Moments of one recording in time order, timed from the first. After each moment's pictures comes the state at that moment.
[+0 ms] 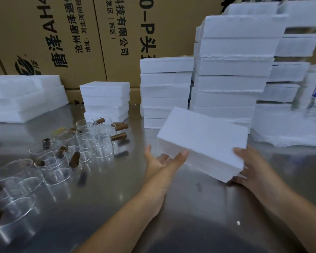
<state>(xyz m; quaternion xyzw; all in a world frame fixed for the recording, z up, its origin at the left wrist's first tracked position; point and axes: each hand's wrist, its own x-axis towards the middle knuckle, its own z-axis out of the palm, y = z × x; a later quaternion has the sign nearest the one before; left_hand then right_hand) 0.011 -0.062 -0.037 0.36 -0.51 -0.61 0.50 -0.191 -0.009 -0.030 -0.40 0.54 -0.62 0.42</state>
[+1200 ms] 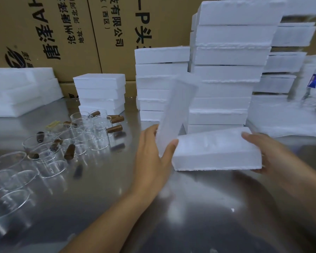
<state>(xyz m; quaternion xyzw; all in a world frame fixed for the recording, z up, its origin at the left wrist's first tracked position) 0.018 -0.066 -0.034 0.42 -0.71 -0.20 0.53 -0.209 0.013 -0.003 -0.40 0.63 -0.55 0.36</state>
